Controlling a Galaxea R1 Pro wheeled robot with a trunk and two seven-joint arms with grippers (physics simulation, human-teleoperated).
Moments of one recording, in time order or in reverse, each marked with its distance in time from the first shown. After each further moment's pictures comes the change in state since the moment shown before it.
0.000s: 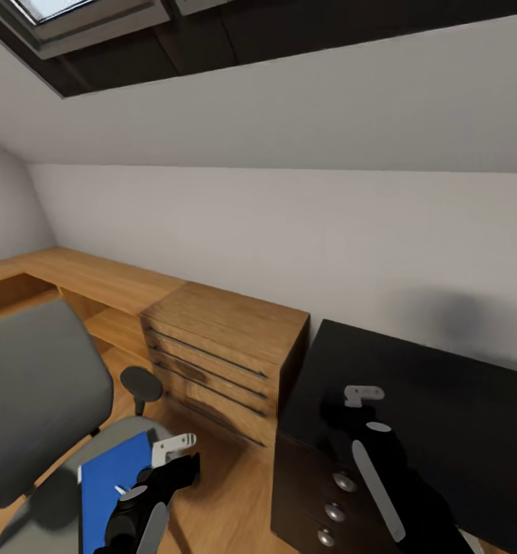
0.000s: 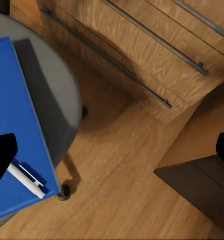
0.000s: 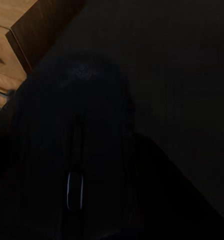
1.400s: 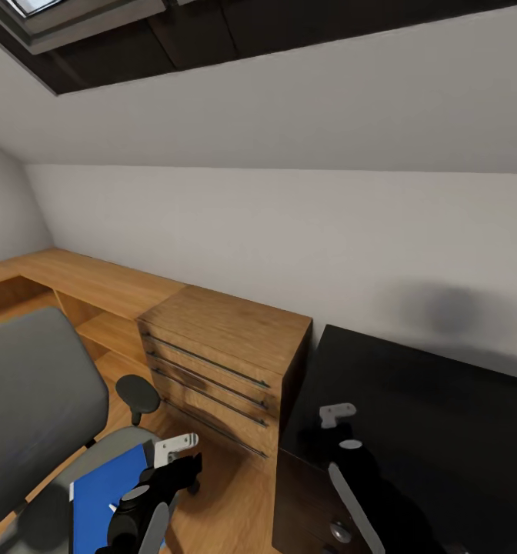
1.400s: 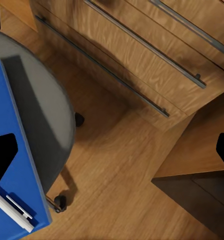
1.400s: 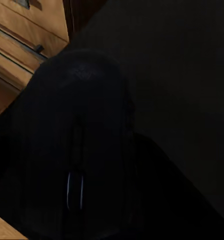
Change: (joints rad) left arm 0.000 -0.004 -0.009 -0.001 0.000 0.005 0.000; right arm 0.000 0.002 0.173 0.121 -0.002 -0.003 -0.001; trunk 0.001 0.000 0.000
